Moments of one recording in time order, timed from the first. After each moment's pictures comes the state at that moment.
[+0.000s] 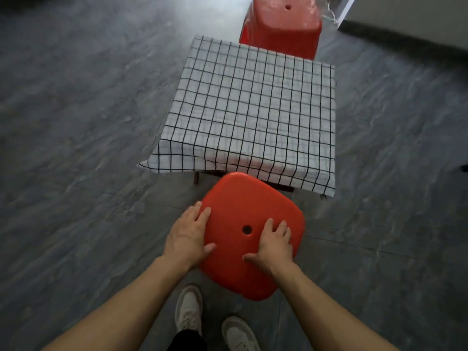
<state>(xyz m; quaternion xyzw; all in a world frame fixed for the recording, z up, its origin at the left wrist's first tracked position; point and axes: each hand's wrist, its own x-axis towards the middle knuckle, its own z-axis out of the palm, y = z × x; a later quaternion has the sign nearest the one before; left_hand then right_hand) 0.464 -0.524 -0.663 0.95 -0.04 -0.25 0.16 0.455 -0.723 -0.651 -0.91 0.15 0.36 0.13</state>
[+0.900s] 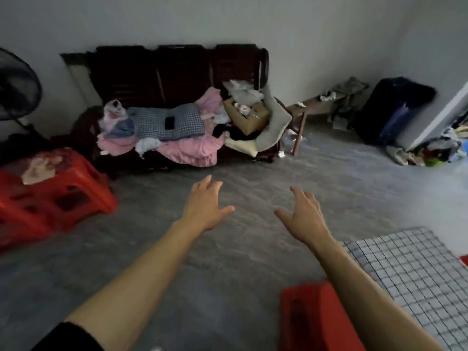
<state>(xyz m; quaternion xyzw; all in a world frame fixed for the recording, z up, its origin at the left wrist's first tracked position) 0.030 -0.365 -0.208 0.83 0.52 0.09 0.19 0.241 -0.485 -0.193 -0.83 -0.47 0.20 0.22</state>
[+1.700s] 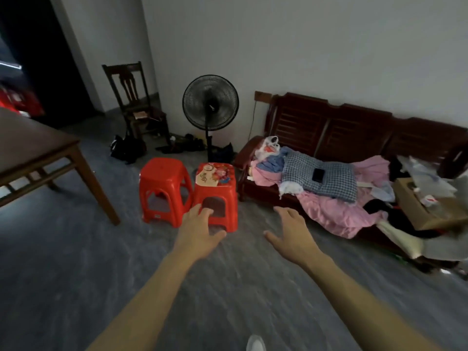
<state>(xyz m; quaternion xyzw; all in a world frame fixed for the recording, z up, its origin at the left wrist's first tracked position) -0.525 -0.221 -0.206 0.60 0.76 0.21 0.16 -0.284 -0.168 -0.192 -0.59 -0.78 0.20 0.13</state>
